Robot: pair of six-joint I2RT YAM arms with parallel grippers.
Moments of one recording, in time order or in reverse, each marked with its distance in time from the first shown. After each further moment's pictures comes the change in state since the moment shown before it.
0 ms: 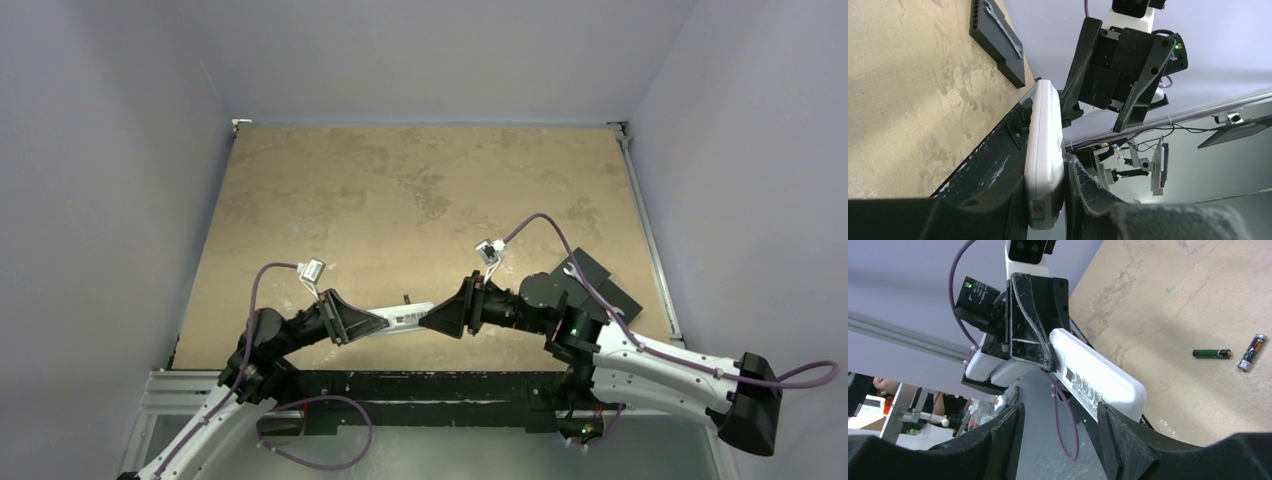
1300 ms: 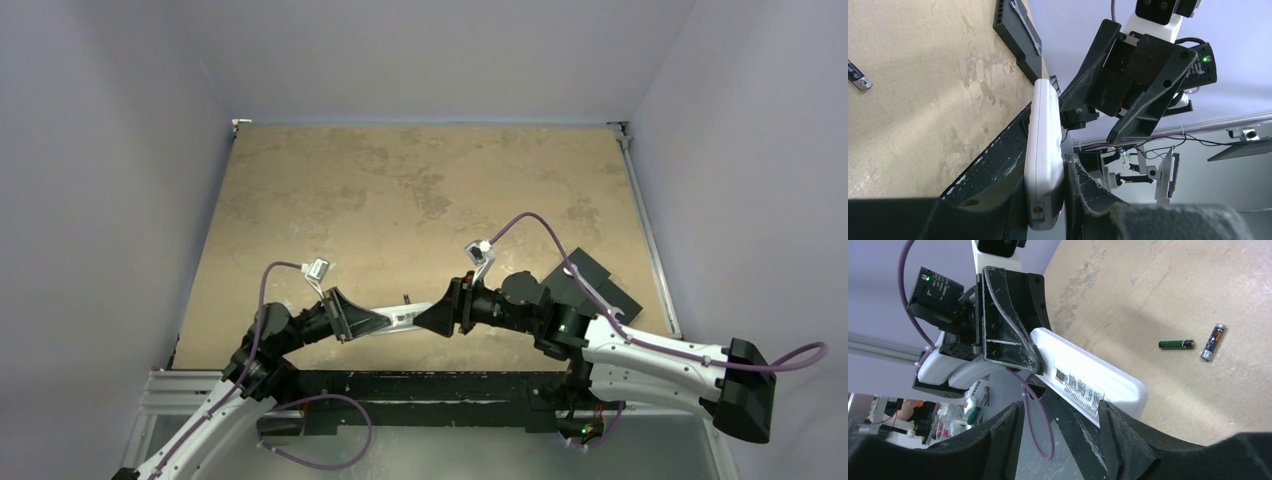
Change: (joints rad) left arm 0.011 0.075 -0.018 0.000 -0.008 0.002; right arm 0.042 0.100 0.037 -0.051 0.087 -0.047
